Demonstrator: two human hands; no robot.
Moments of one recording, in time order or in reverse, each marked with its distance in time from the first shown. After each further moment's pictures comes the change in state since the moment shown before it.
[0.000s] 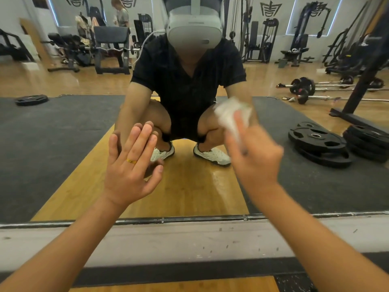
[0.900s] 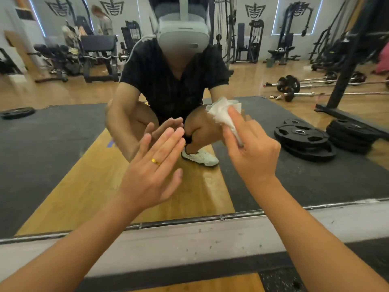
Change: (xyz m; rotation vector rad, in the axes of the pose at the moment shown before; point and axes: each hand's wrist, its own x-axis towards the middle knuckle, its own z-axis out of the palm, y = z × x) left_hand 0.071 0.086 -0.007 -0.269 -0.134 0.109; right_hand 0.009 0.062 -0.030 -0.147 0.057 -0.027
